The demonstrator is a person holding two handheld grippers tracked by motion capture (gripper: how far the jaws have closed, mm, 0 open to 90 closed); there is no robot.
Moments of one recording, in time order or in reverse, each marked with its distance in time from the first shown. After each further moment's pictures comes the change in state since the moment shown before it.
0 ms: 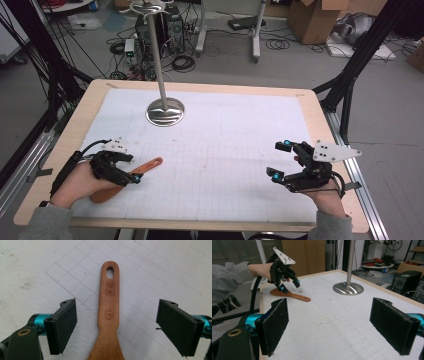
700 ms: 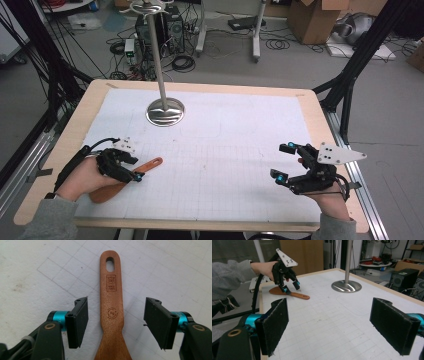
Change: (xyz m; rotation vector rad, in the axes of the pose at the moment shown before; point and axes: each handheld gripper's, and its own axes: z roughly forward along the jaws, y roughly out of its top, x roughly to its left) left arm 0.002 0.011 0.010 0.117 -0.013 0.071; right arm 0.001 -0.003 -0.009 0.005 -0.013 0.002
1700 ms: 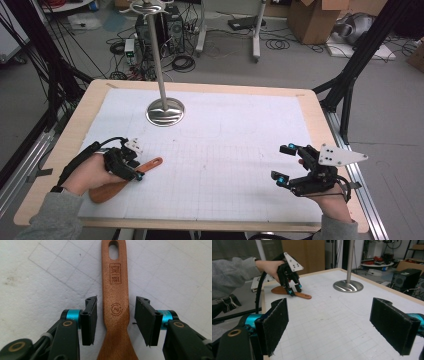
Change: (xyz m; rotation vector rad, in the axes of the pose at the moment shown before) left arm 0.000 0.015 0.013 0.189 0.035 0.012; right arm 0.003 0.000 -0.002 0.003 0.015 0.004
